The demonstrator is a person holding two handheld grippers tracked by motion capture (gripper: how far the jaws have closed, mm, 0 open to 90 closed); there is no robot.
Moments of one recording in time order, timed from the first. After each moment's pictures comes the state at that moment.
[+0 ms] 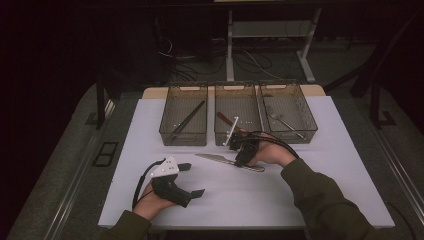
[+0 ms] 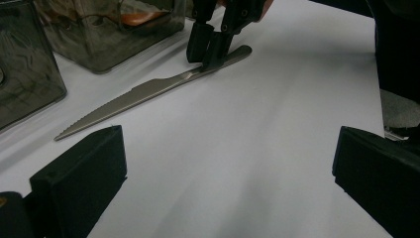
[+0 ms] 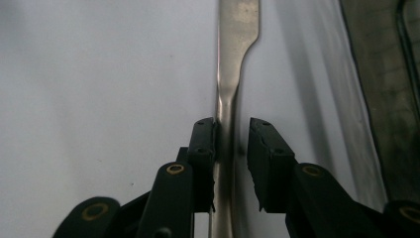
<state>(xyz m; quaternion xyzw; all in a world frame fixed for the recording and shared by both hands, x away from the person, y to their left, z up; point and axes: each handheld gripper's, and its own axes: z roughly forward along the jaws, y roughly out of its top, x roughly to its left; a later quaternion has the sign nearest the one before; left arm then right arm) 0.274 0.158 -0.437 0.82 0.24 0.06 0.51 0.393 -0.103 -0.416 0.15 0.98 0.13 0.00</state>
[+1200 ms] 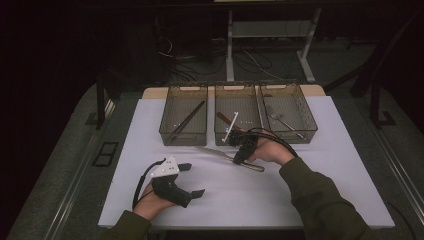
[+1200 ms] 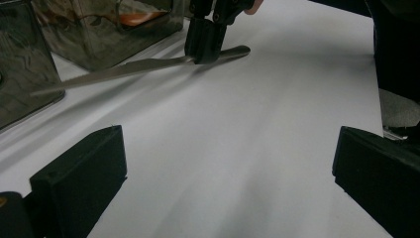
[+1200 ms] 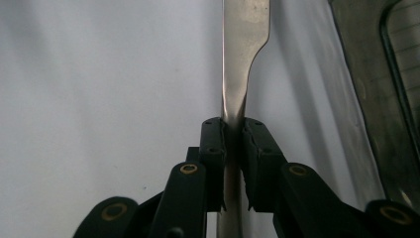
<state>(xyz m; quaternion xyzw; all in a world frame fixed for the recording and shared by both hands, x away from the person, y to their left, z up) 0.274 0.158 -0.437 0.82 0.24 0.06 0.51 0.398 -0.101 -0.407 0.17 0.98 0.14 -0.02</state>
